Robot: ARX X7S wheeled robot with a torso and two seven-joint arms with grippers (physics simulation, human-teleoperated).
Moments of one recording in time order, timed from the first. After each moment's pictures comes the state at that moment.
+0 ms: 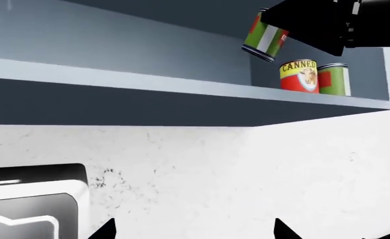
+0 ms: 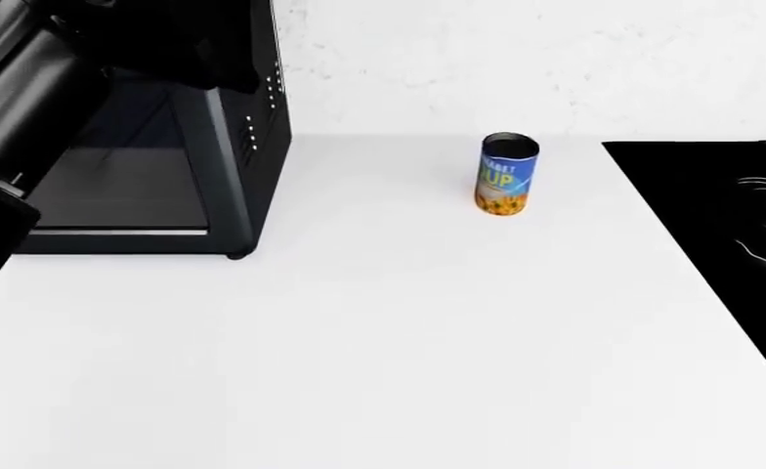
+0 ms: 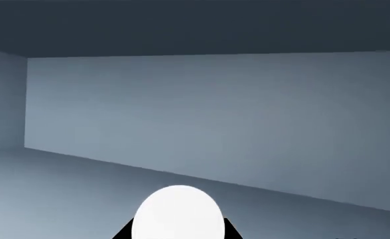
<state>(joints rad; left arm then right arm) -1.16 -0.57 0.04 0.57 -1.39 -0.96 -0.52 2.35 0.00 -0.11 1.09 0.23 0.93 -0.21</state>
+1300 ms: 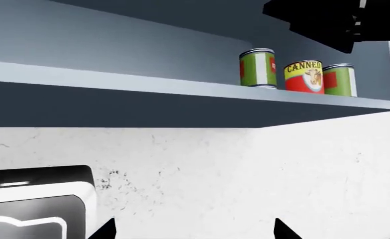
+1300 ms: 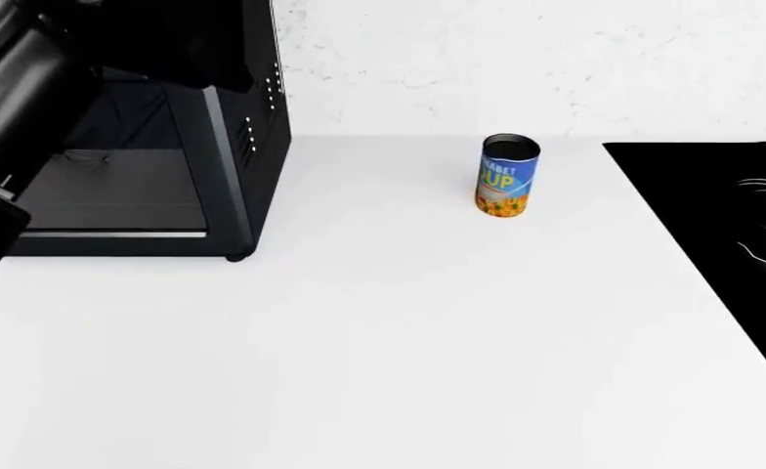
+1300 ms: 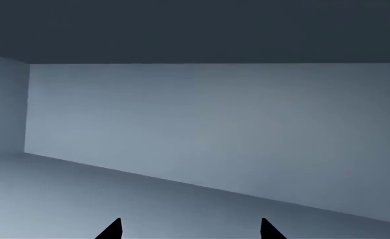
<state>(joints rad) -1.16 -0.59 0.05 0.59 -1.41 -0.94 -0.55 2.36 0.00 -0.10 1.08 0.22 0.92 -0.22</state>
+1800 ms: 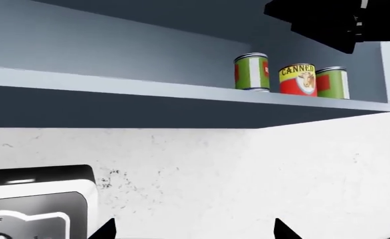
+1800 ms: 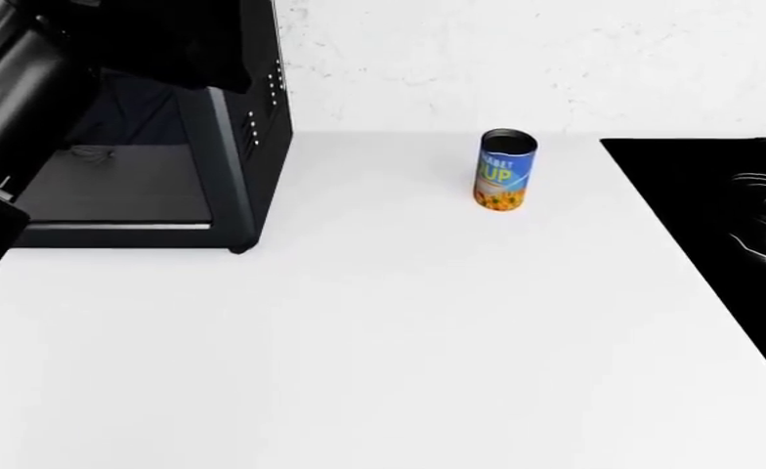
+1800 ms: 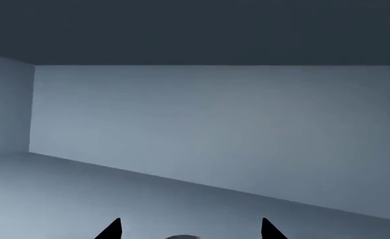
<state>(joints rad) -1.16 -0.60 0.06 0.59 -1.41 -0.93 -0.55 2.36 0.00 -0.10 1.08 0.22 0.92 -0.22</state>
